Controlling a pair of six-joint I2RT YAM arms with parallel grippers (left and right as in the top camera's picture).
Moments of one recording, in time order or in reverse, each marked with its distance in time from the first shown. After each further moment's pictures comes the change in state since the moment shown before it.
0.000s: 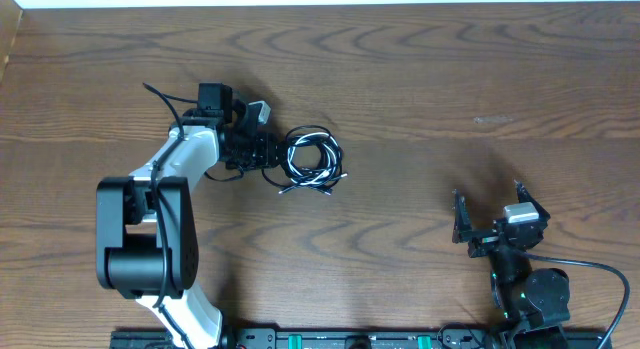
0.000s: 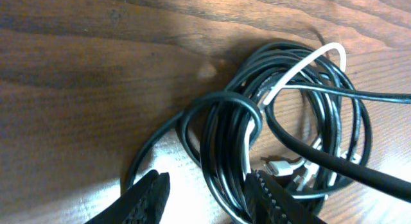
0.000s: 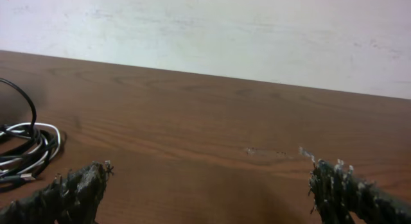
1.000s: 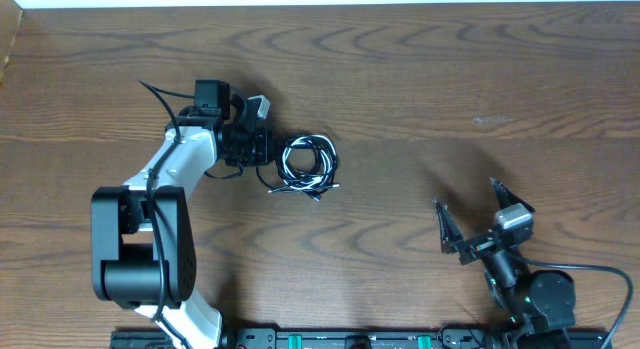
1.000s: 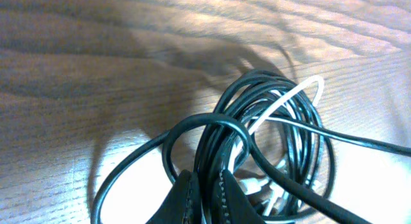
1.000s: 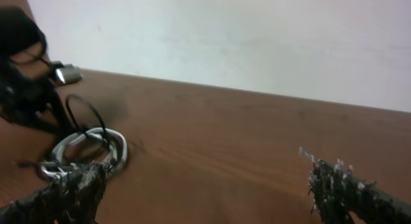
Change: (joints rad) left arm 0.000 -0.051 0.002 -0.005 0.030 0.003; right arm 0.000 0.008 0.028 0.044 -0.238 0.086
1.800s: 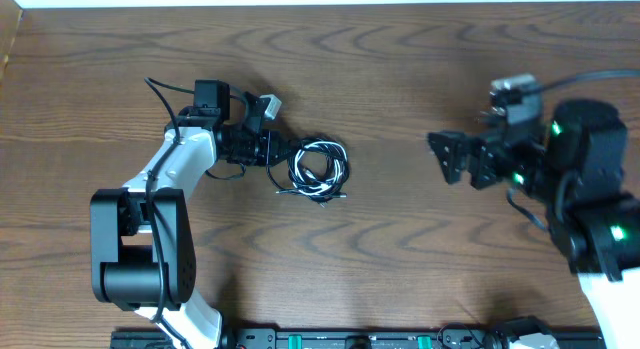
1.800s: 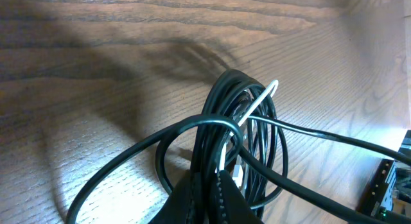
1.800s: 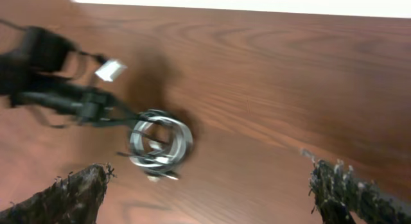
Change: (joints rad) left arm 0.000 -0.009 -0.001 -0.016 0.207 0.131; right arm 0.000 1.034 1.167 -0.740 -0.175 0.062
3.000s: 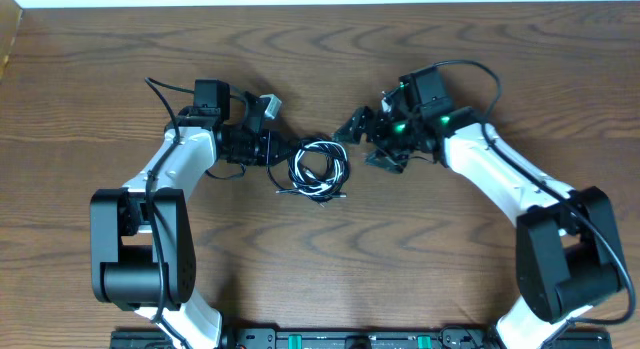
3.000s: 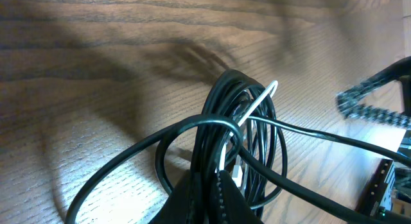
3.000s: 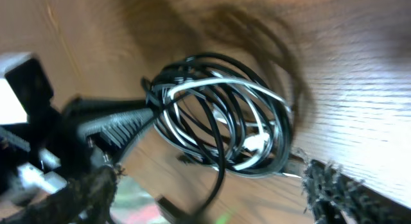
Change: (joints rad) left arm 0.000 0.000 0.000 0.000 0.003 0.000; right arm 0.195 0.770 0.011 0.351 -0.302 0.798
